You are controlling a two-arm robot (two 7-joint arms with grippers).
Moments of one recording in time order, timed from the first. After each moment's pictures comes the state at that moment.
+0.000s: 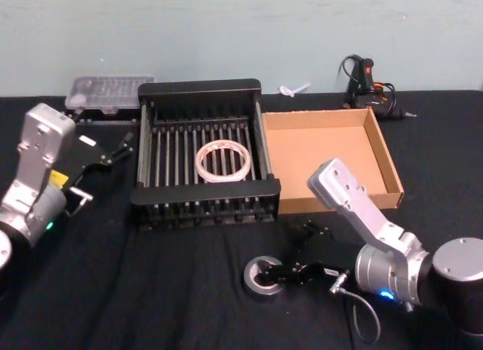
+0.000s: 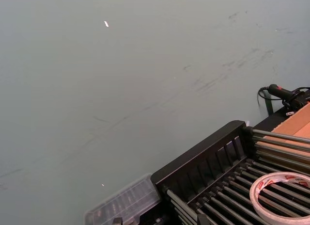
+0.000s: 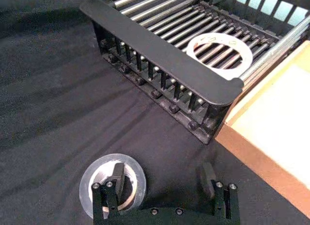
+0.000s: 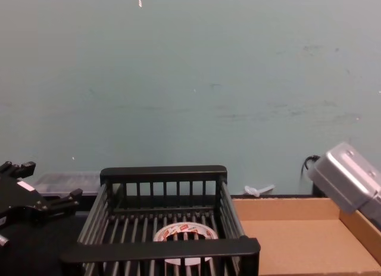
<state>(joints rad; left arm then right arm) -0.20 0.60 0.45 -1.41 -0.25 -0.12 0.03 0.10 0.48 -0.49 -1.70 0.20 0.50 0.44</state>
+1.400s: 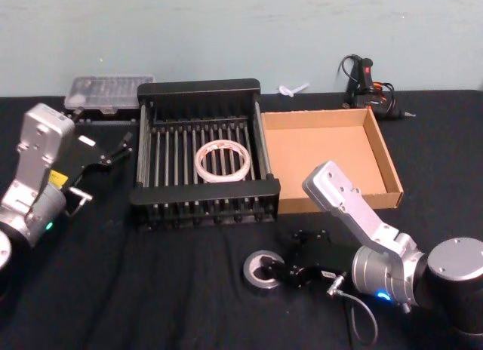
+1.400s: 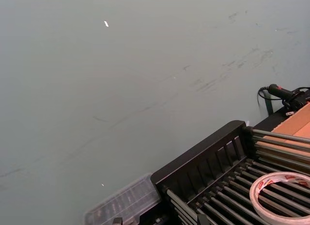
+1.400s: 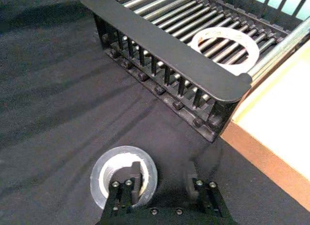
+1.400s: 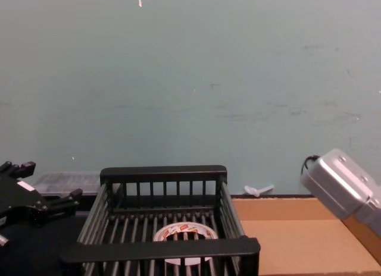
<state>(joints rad) -0.20 0.60 0.45 -1.41 -0.25 -0.12 0.03 0.11 0.47 -0.50 -1.69 0.20 0.51 0.45</state>
